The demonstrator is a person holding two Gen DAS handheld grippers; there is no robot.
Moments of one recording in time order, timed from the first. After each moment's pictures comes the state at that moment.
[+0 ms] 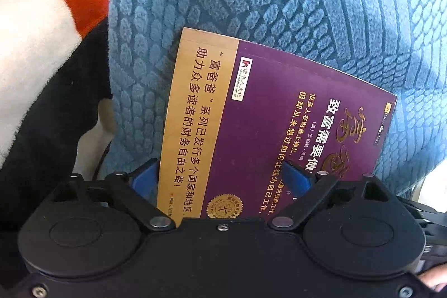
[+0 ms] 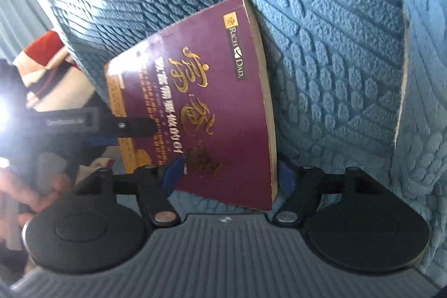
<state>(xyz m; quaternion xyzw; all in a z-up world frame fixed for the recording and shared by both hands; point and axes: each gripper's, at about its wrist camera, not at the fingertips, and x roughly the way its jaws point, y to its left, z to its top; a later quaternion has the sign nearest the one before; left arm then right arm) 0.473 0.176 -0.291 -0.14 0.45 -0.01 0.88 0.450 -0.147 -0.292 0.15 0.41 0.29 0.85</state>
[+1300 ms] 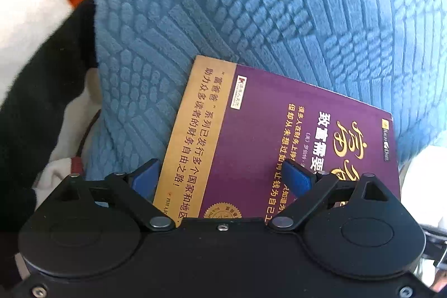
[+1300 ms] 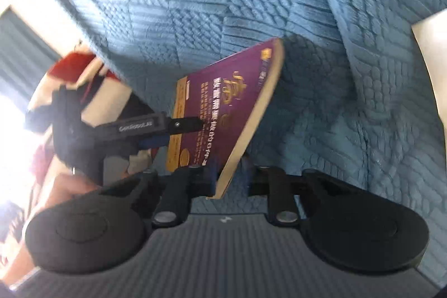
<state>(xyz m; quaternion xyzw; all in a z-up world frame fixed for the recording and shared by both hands) 0.439 0.161 -0.270 -0.16 0.48 -0.02 0.86 0.406 -0.160 -0.233 0.22 0.44 0.26 0.83</state>
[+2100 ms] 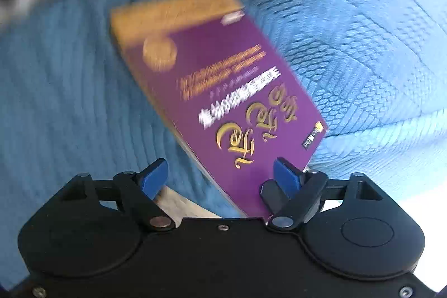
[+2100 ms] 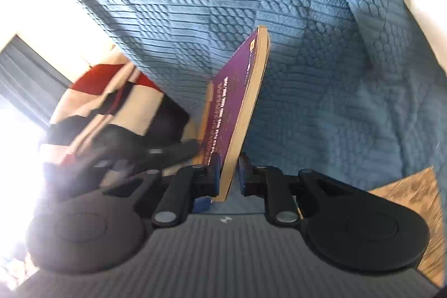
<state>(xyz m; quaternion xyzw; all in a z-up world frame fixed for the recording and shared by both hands) 0.334 0.159 -0.286 -0.55 0.44 -0.04 0.71 0.342 -0.142 -0.220 0.27 0.41 0.26 0.83</state>
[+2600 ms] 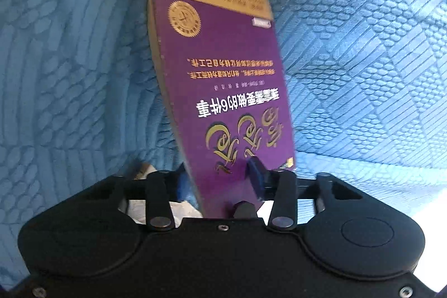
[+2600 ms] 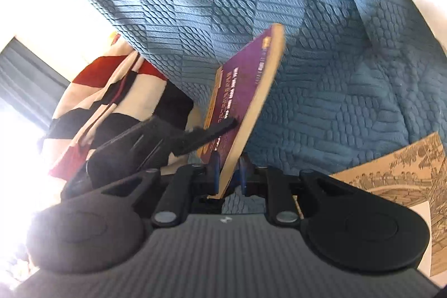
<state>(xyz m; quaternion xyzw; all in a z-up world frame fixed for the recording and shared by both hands) 0.342 0.169 -0.321 -0.64 0.44 -0.05 0.63 0.324 -0.137 -0.226 0.28 0.43 0.25 0.82</state>
